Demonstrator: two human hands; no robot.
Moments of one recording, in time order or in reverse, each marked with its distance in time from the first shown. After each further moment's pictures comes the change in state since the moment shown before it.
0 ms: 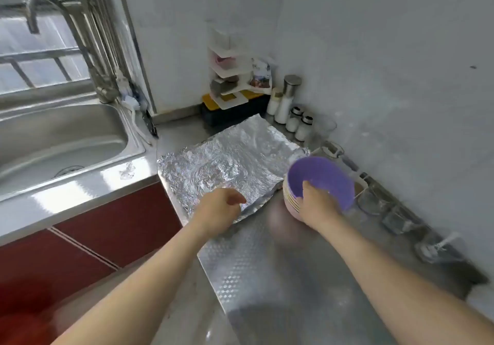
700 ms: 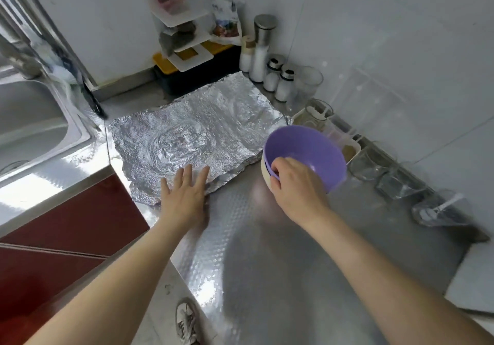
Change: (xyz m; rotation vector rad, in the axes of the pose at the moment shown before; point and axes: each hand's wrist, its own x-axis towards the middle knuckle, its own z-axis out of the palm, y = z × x) left_hand 0.074 -0.056 0.054 0.759 -0.131 -0.053; right_hand 0.010 0.007 0.014 0.164 0.258 -0.254
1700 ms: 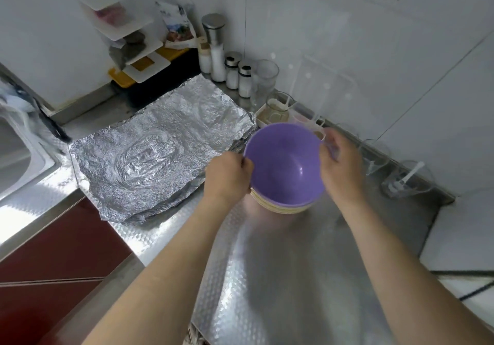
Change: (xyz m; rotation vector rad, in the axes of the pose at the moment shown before) left_hand -0.003 0.149 -0.065 -0.517 0.192 0.141; right_hand -0.029 0.112 -0.029 0.563 0.509 0.456
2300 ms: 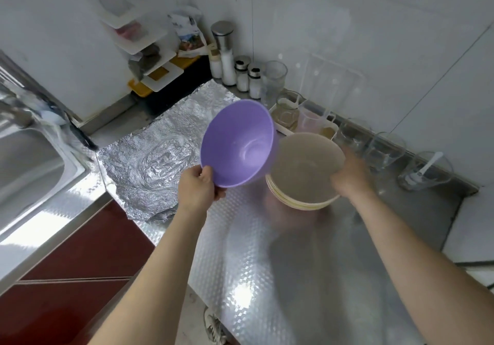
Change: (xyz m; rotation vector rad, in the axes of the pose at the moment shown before) left_hand -0.021 -0.060 -0.027 -0.685 0.177 -0.359; right_hand -0.007 0.022 0.004 -0.256 -0.325 0.397
